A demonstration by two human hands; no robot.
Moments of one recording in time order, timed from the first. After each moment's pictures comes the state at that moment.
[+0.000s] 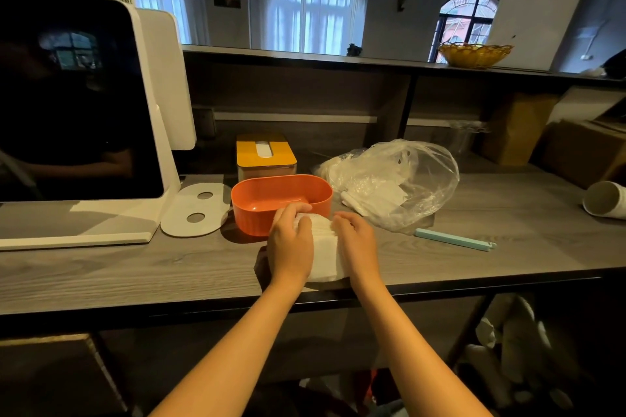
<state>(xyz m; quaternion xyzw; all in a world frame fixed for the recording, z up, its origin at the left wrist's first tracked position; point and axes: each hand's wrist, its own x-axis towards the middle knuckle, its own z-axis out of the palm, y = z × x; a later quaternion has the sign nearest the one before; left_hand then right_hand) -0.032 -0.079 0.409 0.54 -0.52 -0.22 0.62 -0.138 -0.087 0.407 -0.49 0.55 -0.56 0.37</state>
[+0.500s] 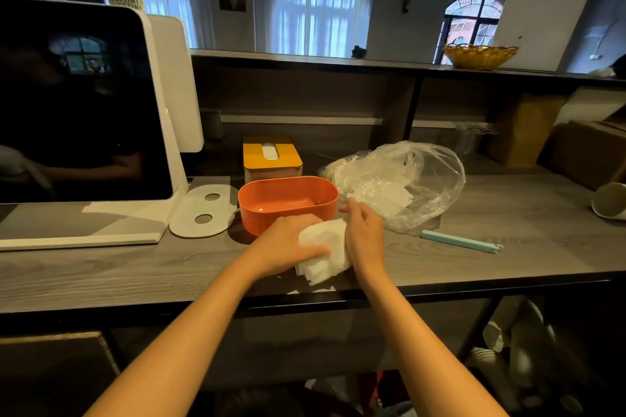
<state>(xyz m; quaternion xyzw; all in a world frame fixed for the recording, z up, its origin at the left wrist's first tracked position) 0.025 -0.083 0.437 0.47 -0.78 -0.29 0.29 -0.132 -0.092 0.428 -0.49 0.55 -0.61 0.30</state>
